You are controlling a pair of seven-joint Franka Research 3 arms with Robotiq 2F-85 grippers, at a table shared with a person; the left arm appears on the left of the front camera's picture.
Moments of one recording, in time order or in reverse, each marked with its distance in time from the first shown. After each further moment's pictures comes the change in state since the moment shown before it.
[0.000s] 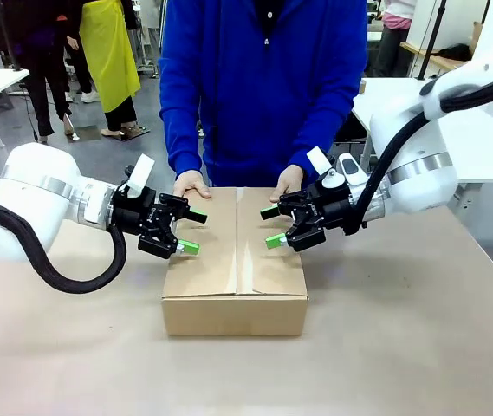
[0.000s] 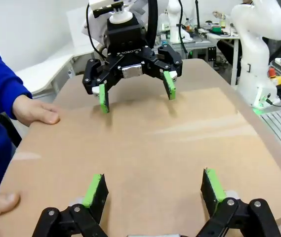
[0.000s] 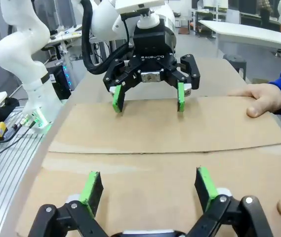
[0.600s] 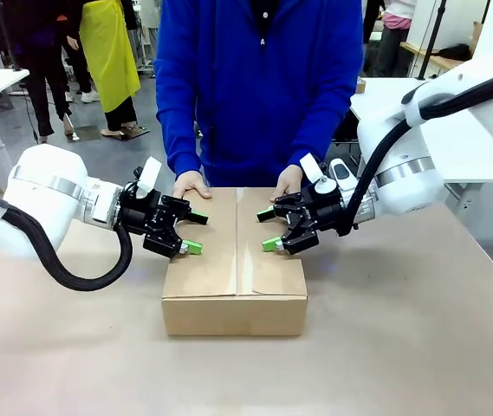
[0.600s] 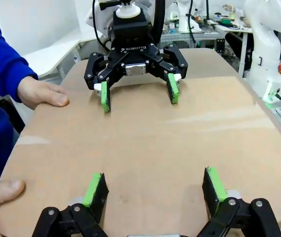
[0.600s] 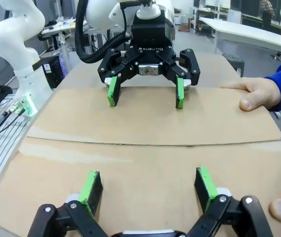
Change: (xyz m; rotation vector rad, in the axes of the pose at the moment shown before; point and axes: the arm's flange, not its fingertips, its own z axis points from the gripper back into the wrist) left arm -0.006 0.013 -0.002 0.037 0.057 0.033; right arm -0.015 -0.019 -0.005 -0.016 0.028 0.052
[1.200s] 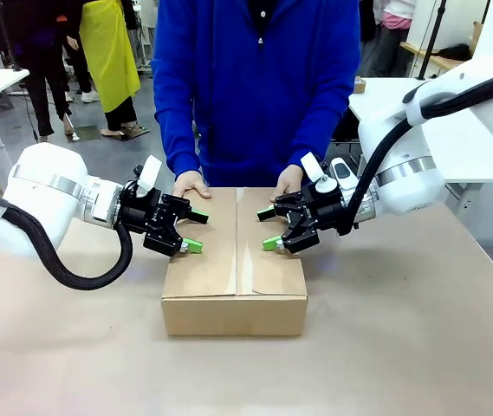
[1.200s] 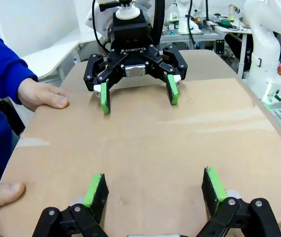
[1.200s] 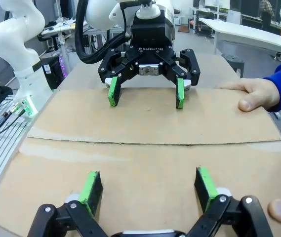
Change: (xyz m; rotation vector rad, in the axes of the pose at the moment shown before) left arm 0.002 0.000 0.000 -0.005 -0.009 0.000; right arm 0.002 0.000 0.000 0.005 -0.007 0.002
